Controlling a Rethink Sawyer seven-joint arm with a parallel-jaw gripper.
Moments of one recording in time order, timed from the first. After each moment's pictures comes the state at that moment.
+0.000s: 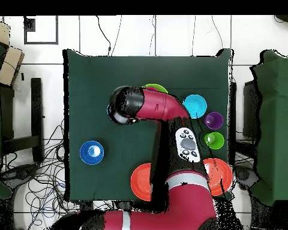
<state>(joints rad) -0.22 -0.53 0.09 1.47 0.03 0.81 2.15</state>
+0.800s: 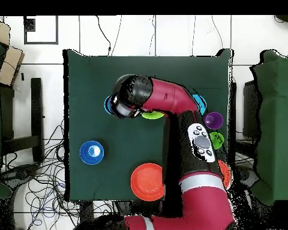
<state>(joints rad) -0.31 -0.59 0.20 1.44 0.03 0.94 2.15</state>
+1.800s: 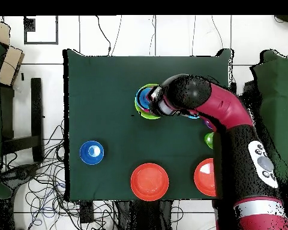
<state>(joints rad) -0.55 -0.67 0.29 1.49 0.03 0.94 2.15</state>
